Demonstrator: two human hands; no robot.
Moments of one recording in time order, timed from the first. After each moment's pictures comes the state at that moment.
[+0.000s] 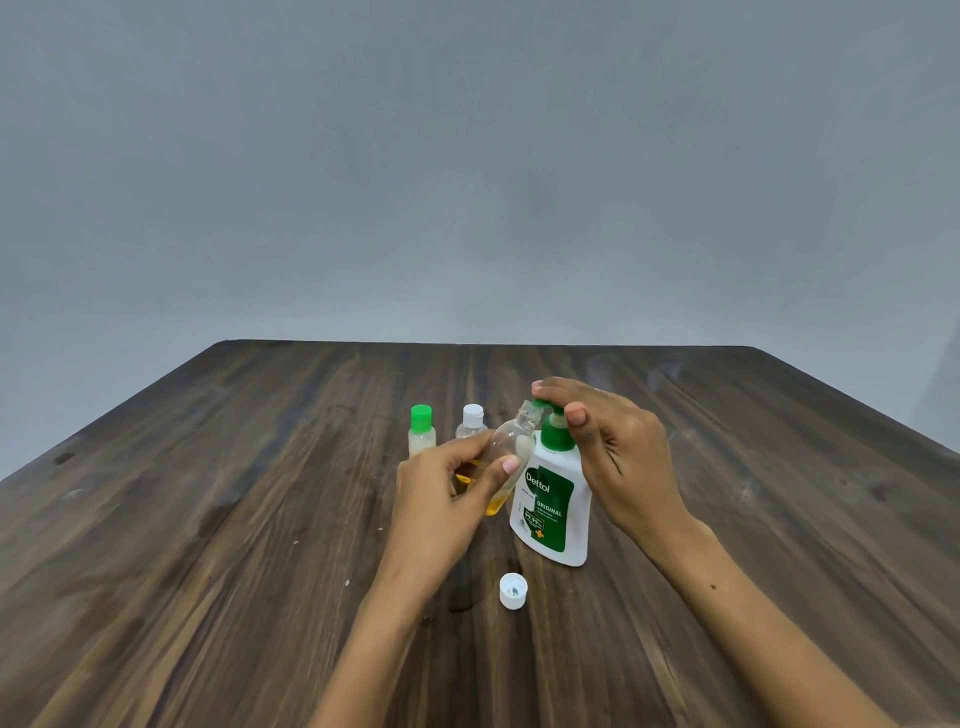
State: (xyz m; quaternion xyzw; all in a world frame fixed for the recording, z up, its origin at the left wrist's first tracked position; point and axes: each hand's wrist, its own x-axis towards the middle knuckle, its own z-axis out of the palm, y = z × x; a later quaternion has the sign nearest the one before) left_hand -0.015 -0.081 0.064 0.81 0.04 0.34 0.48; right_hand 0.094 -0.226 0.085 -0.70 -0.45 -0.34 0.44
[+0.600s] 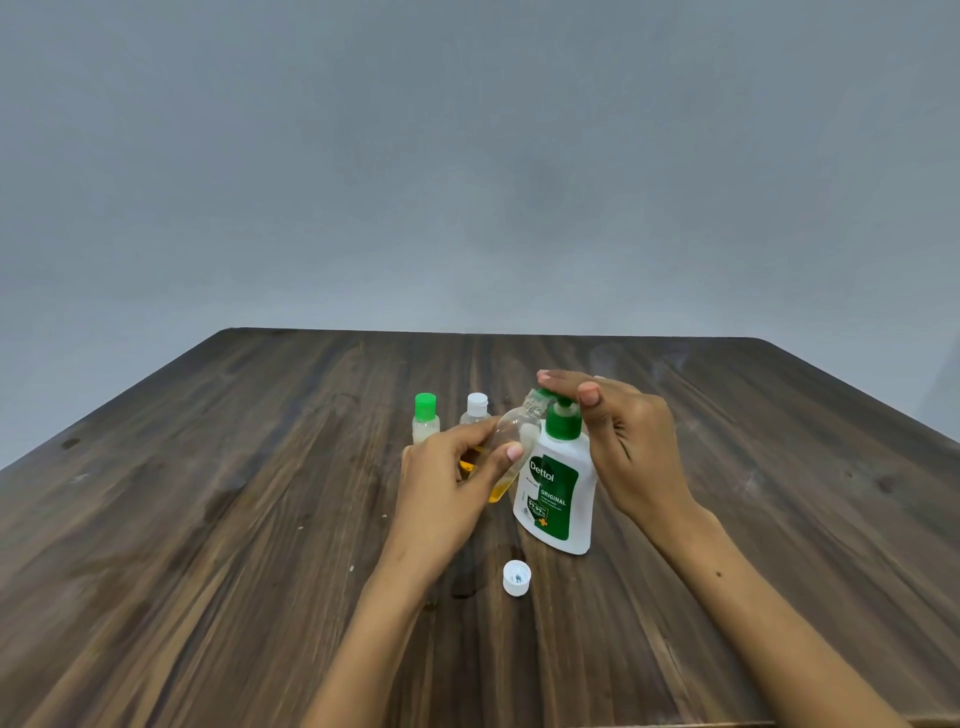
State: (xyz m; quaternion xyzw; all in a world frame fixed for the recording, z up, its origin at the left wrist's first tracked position) left_hand -0.015 -0.082 0.067 0.82 0.05 0.33 0.47; right_hand 0.097 -0.225 0.086 -0.70 -0.44 -0.32 0.47
